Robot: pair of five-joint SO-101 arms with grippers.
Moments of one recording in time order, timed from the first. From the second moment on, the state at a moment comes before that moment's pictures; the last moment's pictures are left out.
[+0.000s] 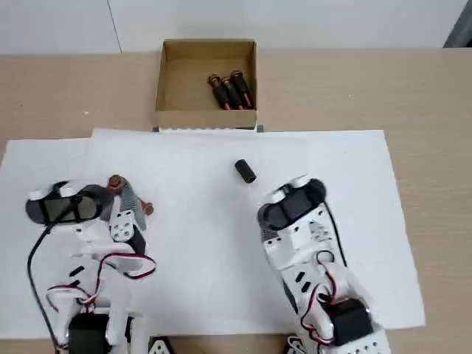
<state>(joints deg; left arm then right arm) -2.5 -103.0 78.0 55.1 18.2 -24.6 -97.4 81.4 56.4 3.1</state>
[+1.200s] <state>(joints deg) 20.7 -103.3 90.6 31.5 36.5 -41.9 -103.3 95.6 38.1 13.9</state>
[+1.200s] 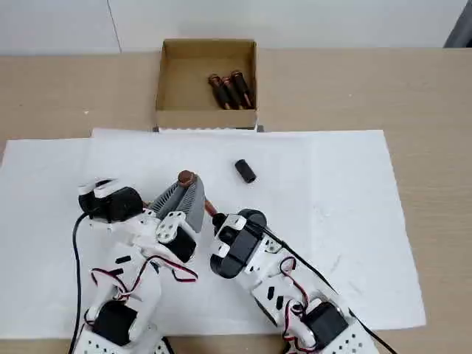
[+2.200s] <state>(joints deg) 23.2 -103.3 87.1 34.6 37.9 -39.5 -103.3 95.6 38.5 17.3</state>
